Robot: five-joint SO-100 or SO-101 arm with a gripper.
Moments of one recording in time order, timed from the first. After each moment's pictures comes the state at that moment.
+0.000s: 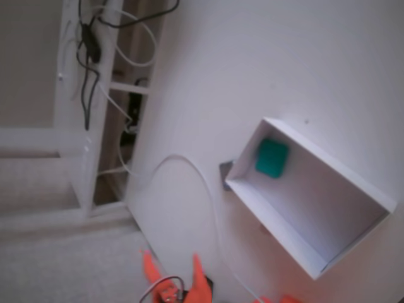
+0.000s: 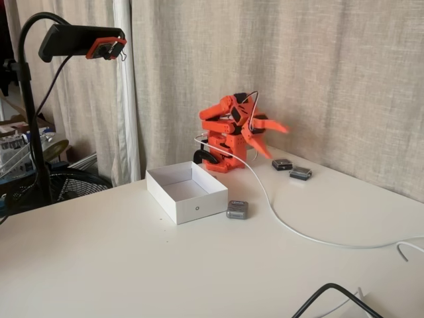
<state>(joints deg) -0.5 189.1 163.0 75.0 -5.4</state>
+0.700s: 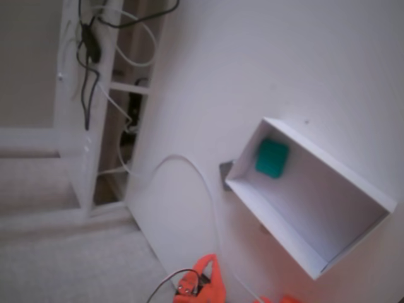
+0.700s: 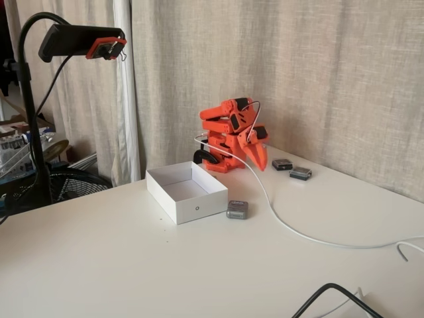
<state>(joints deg) 0.4 189.1 168.6 77.2 -8.5</state>
